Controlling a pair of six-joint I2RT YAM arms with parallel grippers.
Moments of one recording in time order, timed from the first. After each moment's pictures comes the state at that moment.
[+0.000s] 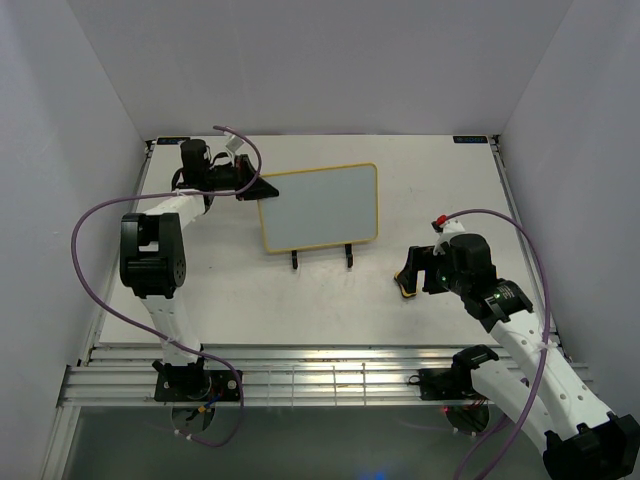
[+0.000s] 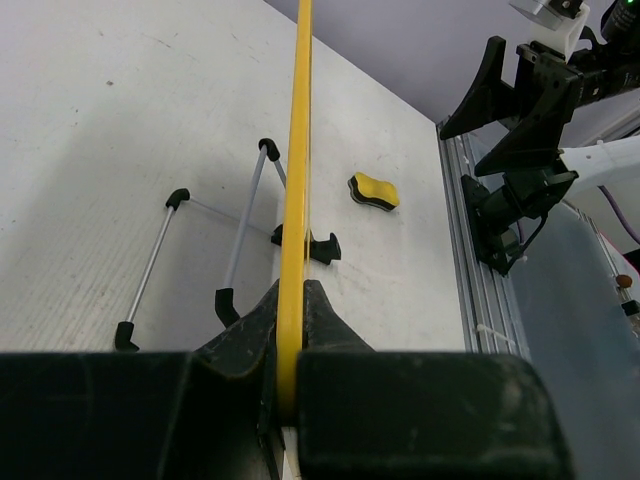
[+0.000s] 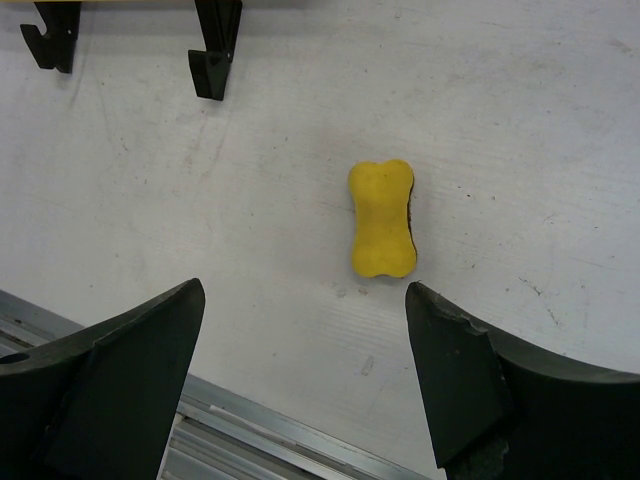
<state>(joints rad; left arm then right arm) -0.02 1.97 1.32 0.33 1.45 -0.22 0.38 0.73 0.62 -0.56 -0.13 0.25</state>
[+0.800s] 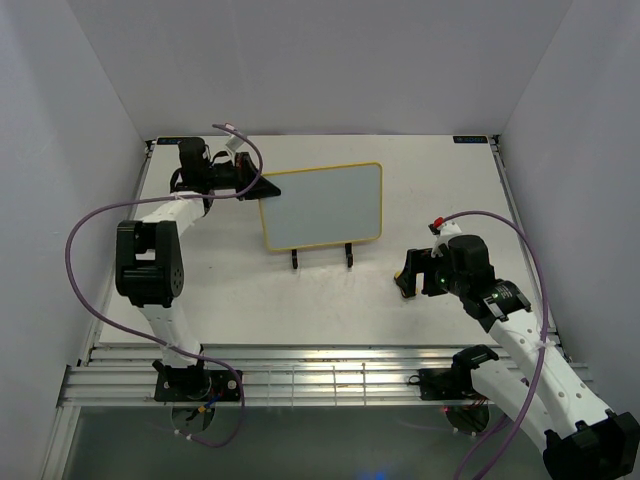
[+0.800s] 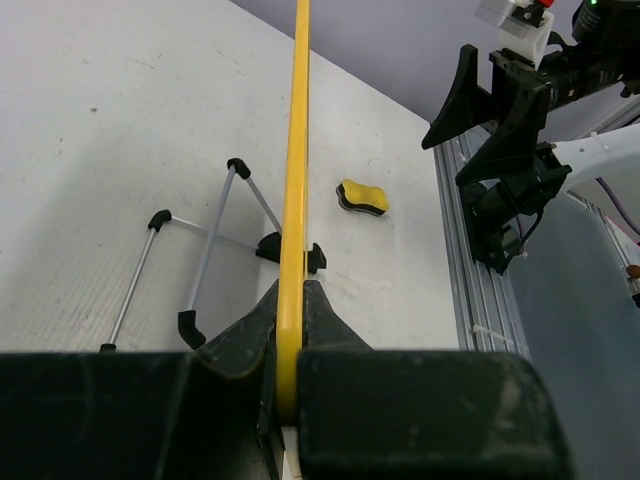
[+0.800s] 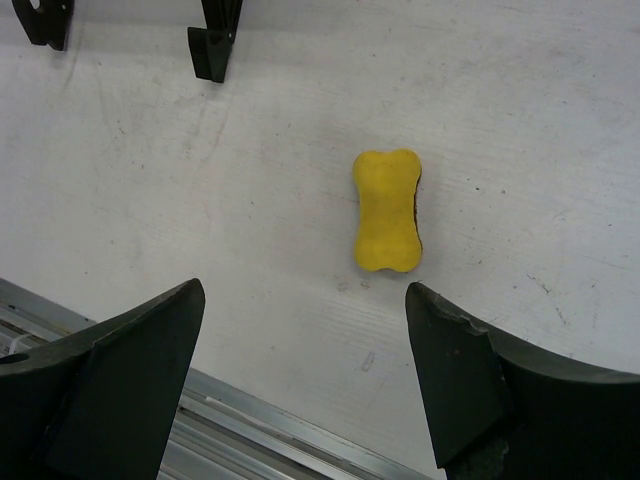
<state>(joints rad) -0.04 1.90 1.28 0.39 1.45 -0.26 0.38 0.74 0.61 -0.56 -0.15 0.23</state>
